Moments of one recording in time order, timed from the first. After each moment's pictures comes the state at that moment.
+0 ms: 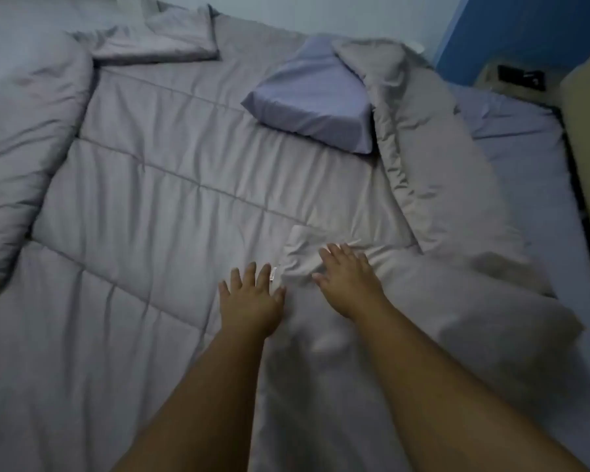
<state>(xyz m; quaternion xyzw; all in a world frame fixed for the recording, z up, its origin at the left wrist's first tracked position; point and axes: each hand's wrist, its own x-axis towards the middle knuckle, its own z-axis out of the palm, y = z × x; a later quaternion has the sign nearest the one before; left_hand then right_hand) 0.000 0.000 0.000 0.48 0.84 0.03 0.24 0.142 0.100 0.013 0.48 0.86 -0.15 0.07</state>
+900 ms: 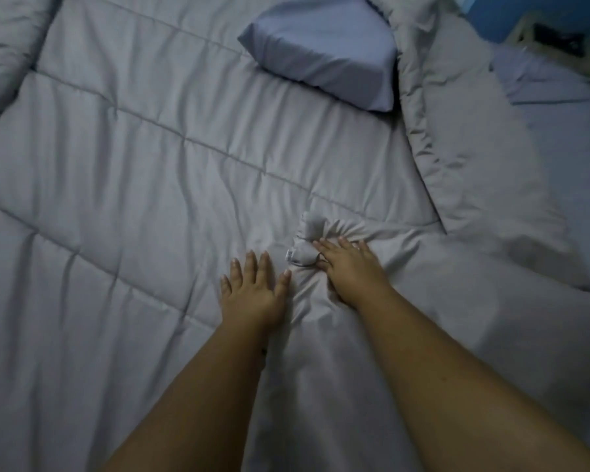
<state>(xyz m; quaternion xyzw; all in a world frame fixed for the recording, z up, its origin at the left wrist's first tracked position) 0.003 0.011 -0.090 0.42 0.85 0.07 0.32 0.138 0.131 -0.076 0.43 0.89 -0.11 0.14</state>
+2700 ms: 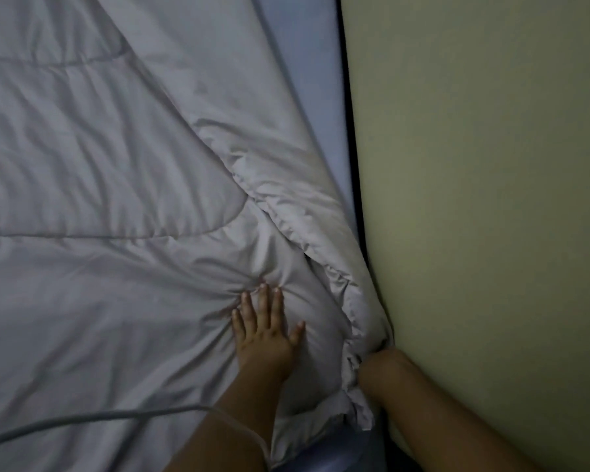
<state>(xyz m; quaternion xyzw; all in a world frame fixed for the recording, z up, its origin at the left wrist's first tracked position) 0.488 -0.216 -0.117 0.65 0.69 -0.04 0.32 0.613 -0.198 0.037 0.53 0.61 -0.33 0.49</state>
